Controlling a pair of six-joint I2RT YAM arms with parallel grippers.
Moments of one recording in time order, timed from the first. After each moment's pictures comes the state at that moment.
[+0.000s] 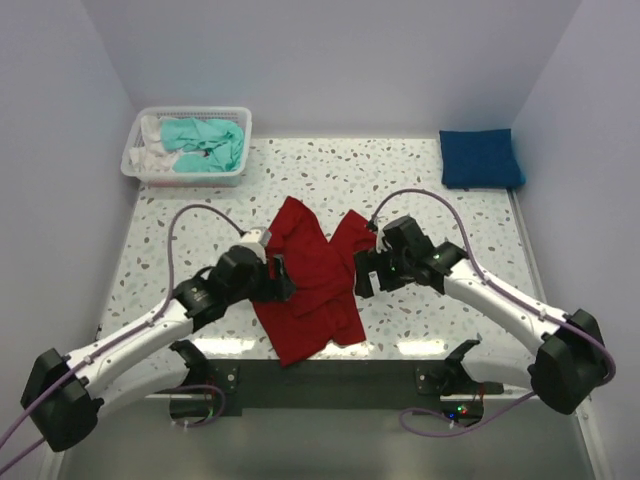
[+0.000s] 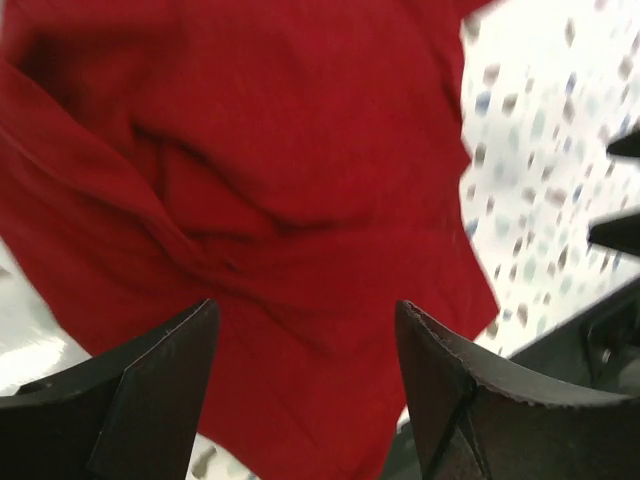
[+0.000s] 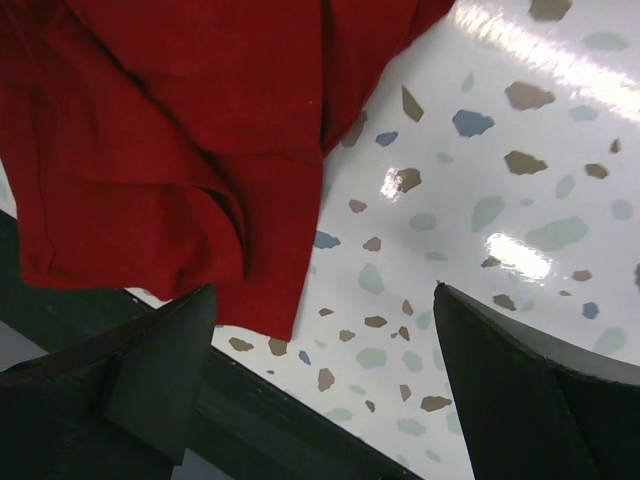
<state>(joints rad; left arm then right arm) -0.66 0.88 0.54 -0.31 -0.03 -0.63 0.64 1.16 0.84 -0.62 -0.12 0.32</state>
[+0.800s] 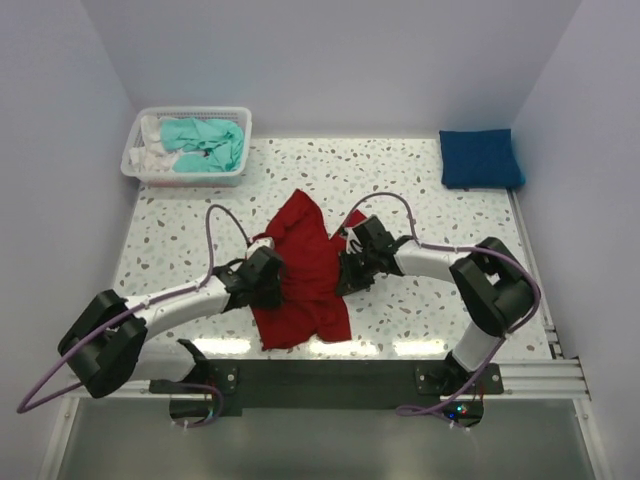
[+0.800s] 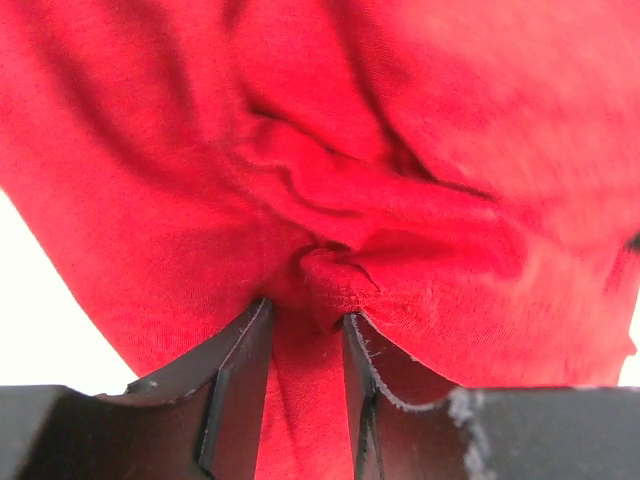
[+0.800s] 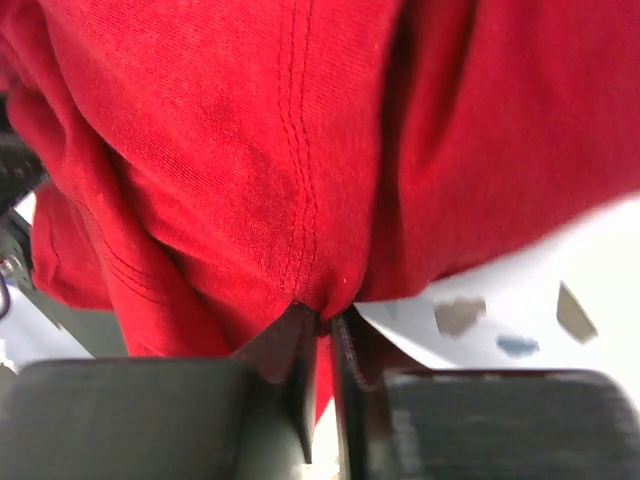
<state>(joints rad) -0.78 1.27 0.57 -0.38 -0.17 -0.82 0.64 1.68 0.84 -0.22 -0.40 0.45</state>
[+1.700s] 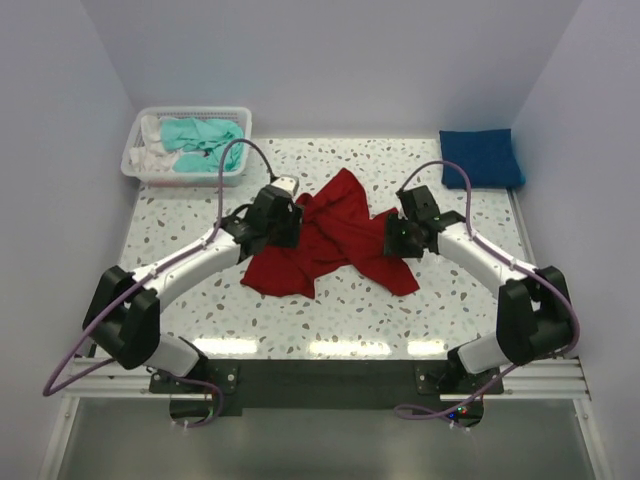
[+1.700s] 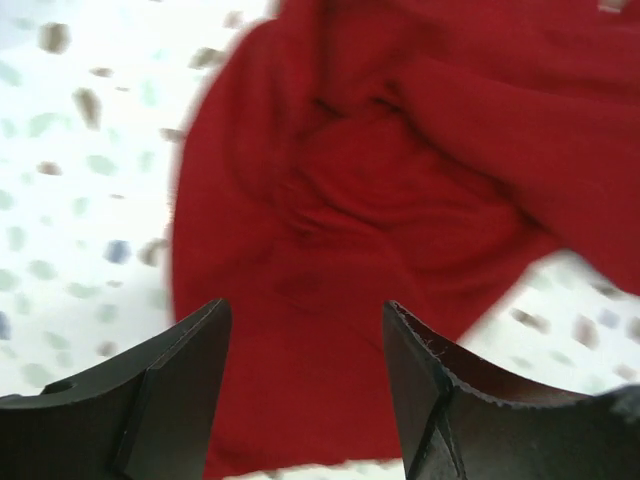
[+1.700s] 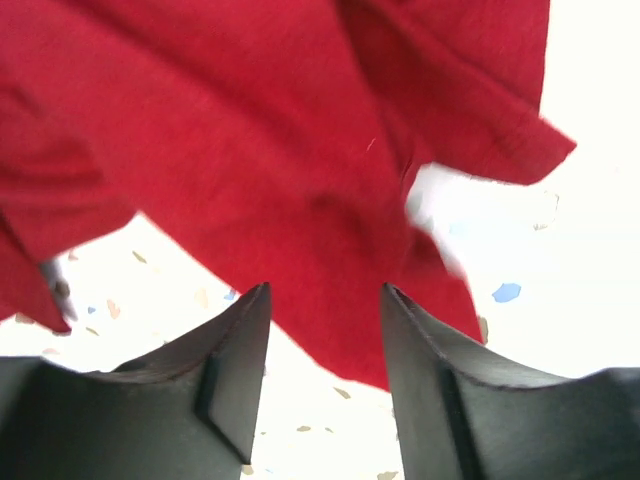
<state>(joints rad) -0.57 1.49 1.02 -0.35 -0.23 -0.28 0.35 1.49 0.97 -0.54 -0.02 0.41</state>
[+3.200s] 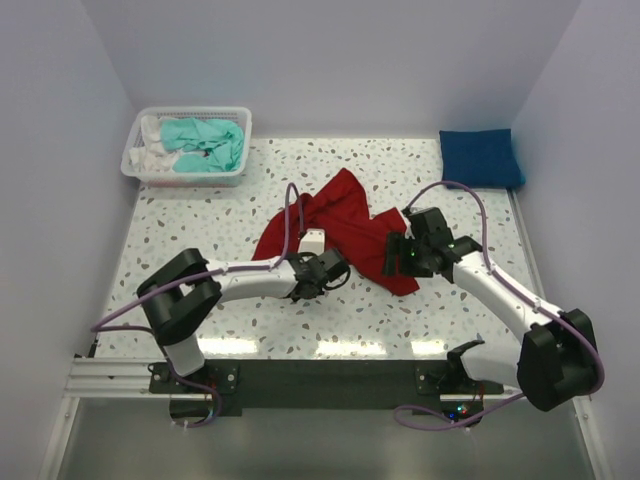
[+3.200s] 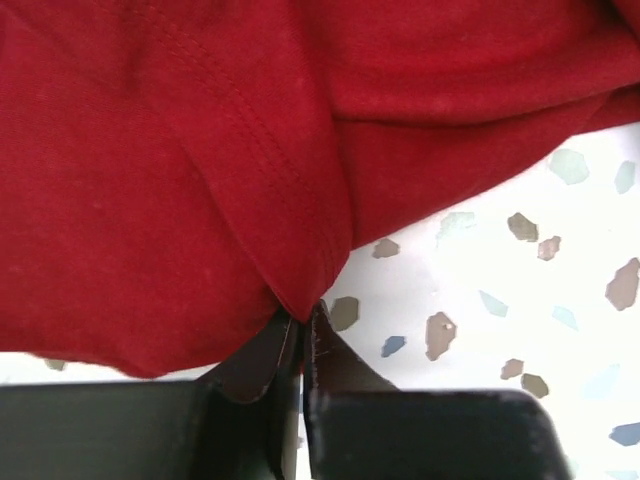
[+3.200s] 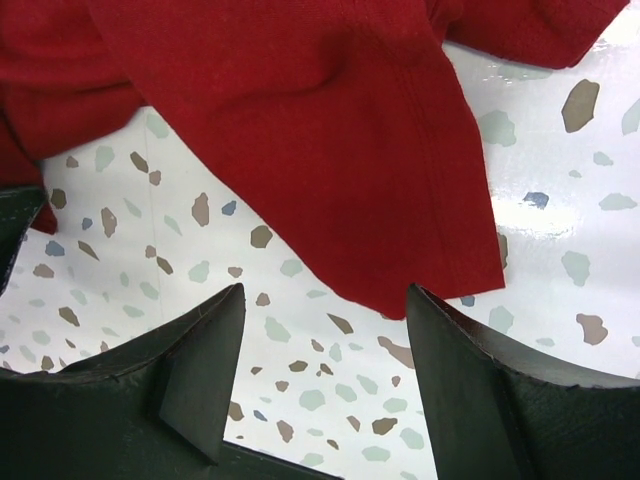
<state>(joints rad) -1.01 1.74 1.00 -0.50 -0.54 -0.91 0.39 1.23 0.78 -0.56 -0.07 0.41</state>
